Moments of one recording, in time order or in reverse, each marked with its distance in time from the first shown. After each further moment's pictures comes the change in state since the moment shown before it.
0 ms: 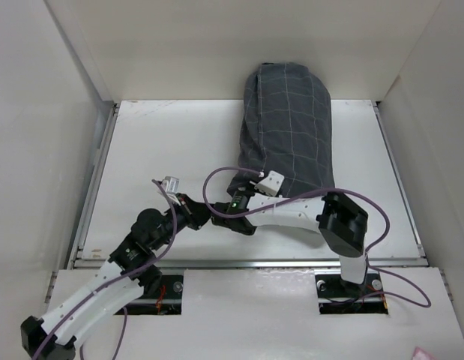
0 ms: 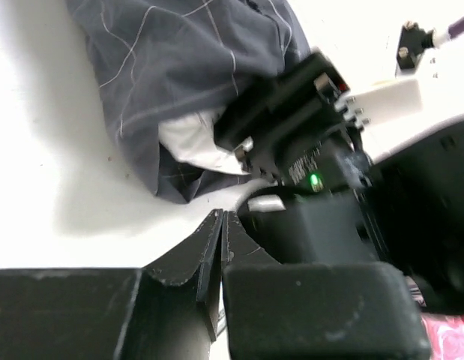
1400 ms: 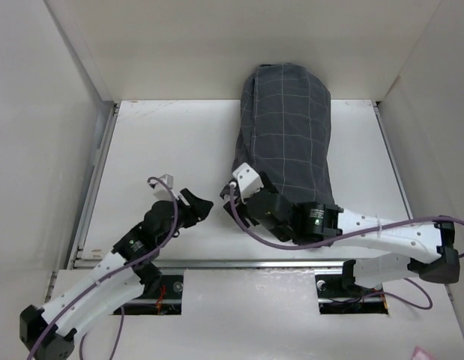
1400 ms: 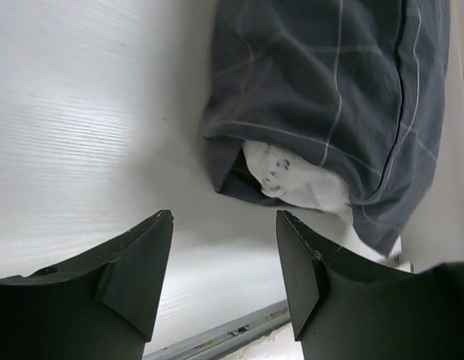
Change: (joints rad) left arm -0.007 0.097 0.093 -0.325 -0.327 -0.178; right arm 0.152 -0.634 -0.195 0.802 -0.753 -1.832
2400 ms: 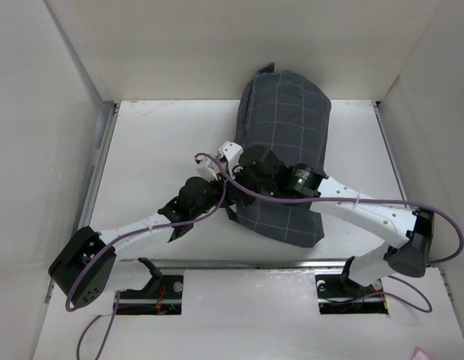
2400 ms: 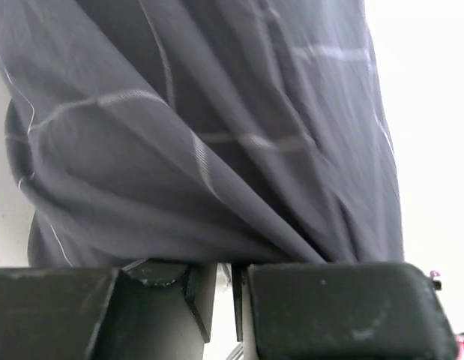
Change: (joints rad) left arm -0.021 0.683 0.105 0.703 0.308 0.112; right arm -0.282 0.195 0.215 -0.125 -0.606 -0.010
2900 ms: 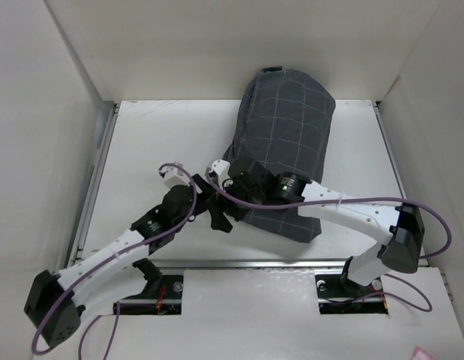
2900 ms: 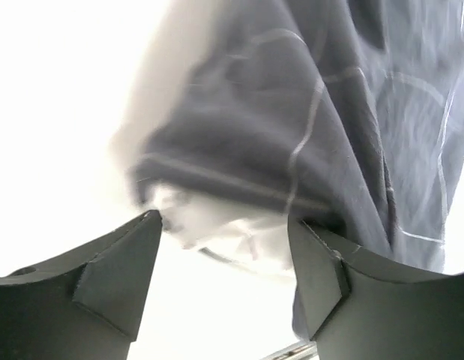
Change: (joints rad) left arm -0.004 -0.271 0.004 -0.460 -0.360 -0.140; right arm 0.022 0.068 -0.070 0.072 -0.250 0.079
